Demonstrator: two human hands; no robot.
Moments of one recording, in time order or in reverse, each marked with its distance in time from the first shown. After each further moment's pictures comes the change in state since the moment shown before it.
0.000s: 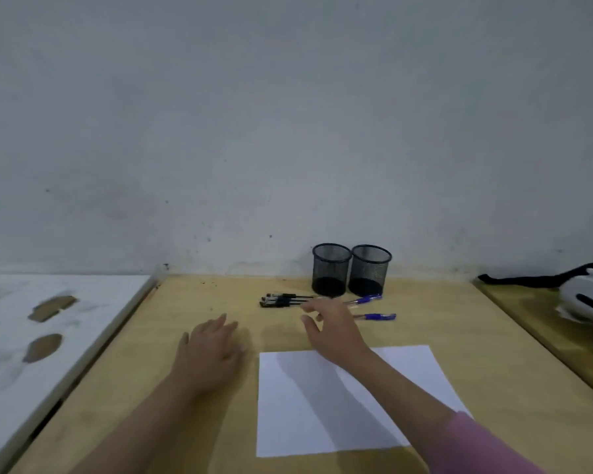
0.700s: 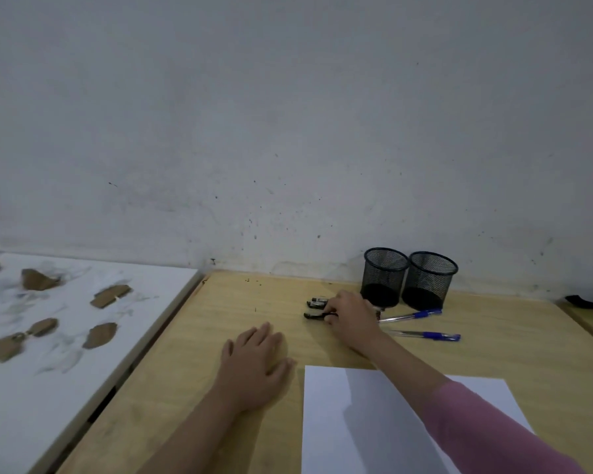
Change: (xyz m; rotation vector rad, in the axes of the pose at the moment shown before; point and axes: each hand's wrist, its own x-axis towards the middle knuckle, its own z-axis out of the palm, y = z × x) left_hand 0.001 -0.008 0.017 -0.014 0.009 -0.025; right_hand 0.075 0.009 0.057 -0.307 -0.254 0.018
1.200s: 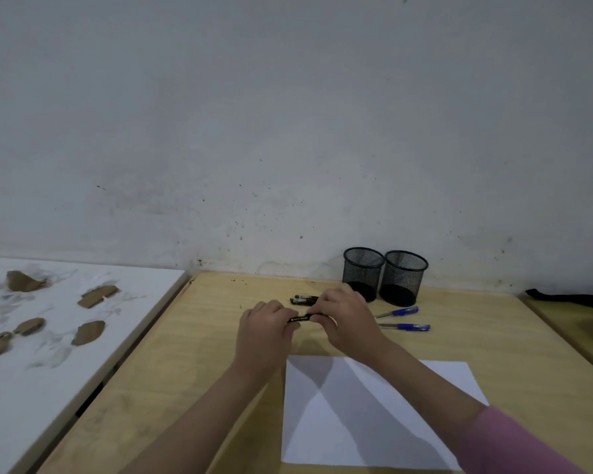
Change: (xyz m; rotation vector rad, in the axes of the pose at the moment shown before) left_hand 0.006 0.064 -0.023 -0.116 0.524 0.258; right_hand -0.054 -0.004 -0.040 0.103 0.349 -0.422
